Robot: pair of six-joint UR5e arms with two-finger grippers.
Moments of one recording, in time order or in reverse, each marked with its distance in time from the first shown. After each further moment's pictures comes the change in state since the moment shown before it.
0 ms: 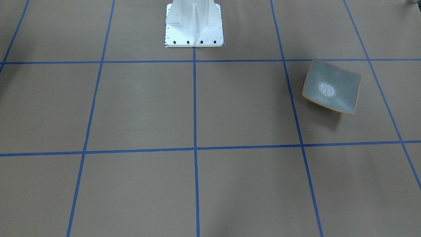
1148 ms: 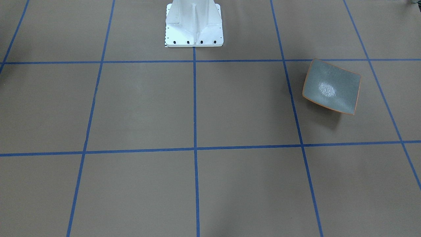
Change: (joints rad) left arm 0.000 0.001 -0.038 0.001 0.000 -0.028; right arm 0.000 0.050 -0.180 0.007 0.092 0.006
